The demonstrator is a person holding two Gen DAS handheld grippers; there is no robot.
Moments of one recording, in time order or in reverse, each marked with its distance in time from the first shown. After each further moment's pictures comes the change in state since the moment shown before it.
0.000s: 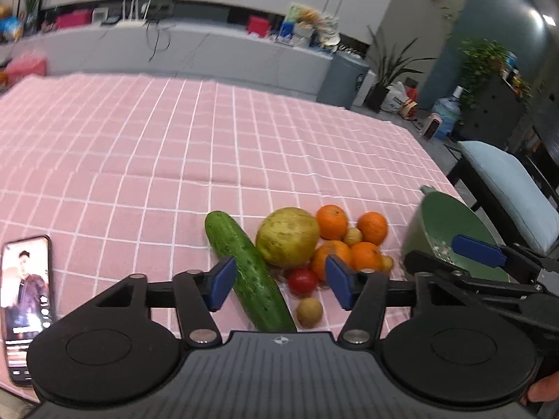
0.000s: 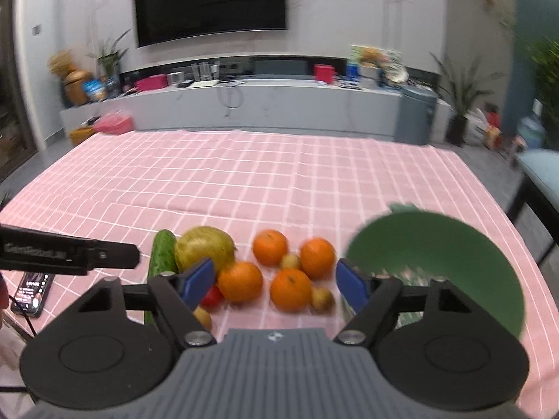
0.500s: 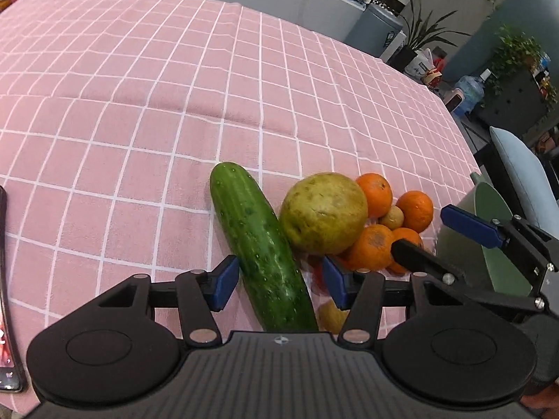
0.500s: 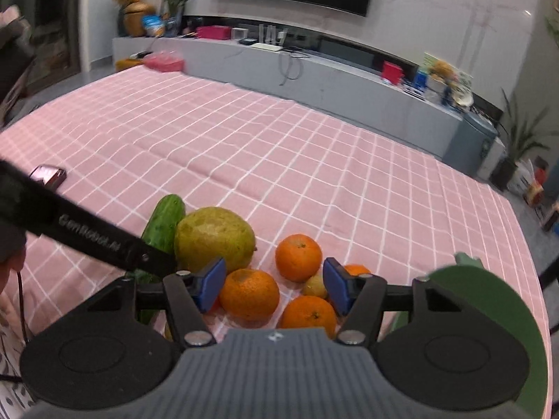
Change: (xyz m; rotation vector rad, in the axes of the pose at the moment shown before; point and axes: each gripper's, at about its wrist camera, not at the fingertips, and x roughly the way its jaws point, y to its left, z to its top) left arm 0.067 0.037 0.005 -0.135 0.211 -0.018; right arm 0.070 0.023 0.013 -0.285 0.086 0.096
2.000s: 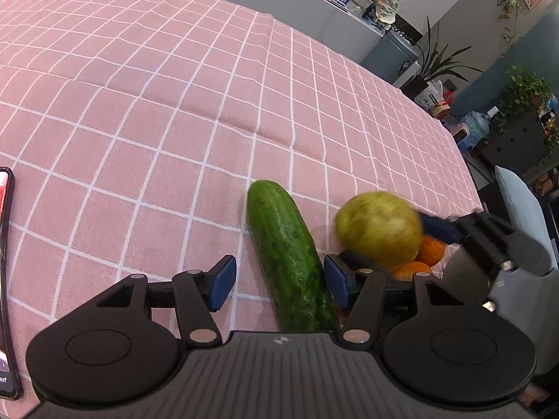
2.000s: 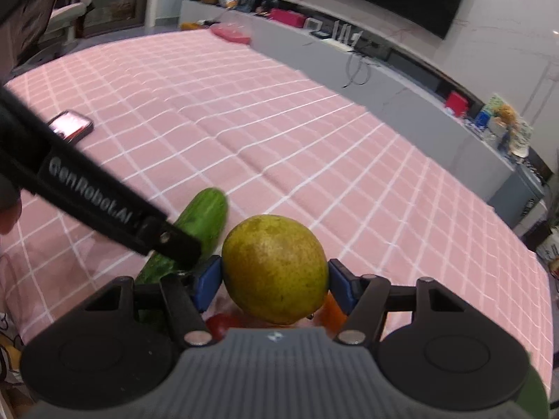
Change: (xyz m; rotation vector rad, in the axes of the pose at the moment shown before) left arm -0.014 0.037 0.002 -0.106 -0.051 -0.030; right arm 0.050 0.030 0.019 -0.234 0.021 0.093
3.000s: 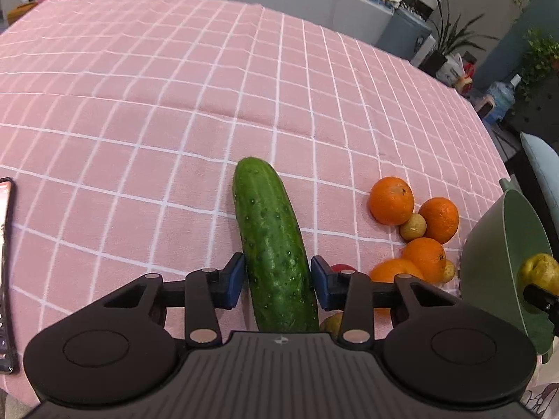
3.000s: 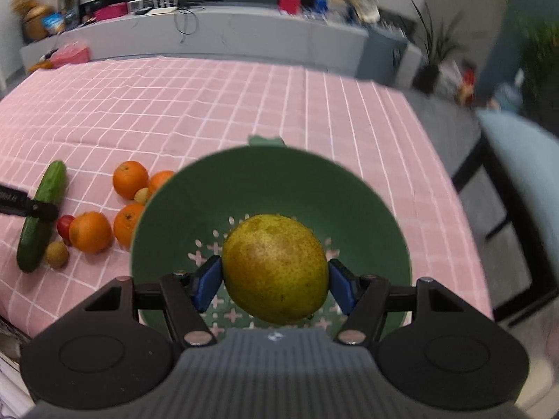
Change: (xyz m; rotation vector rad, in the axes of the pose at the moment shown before) left arm 0.016 -0.046 -0.009 0.083 0.004 0.144; right arm -0.121 -0.132 -0.115 0.541 0.197 -0.246
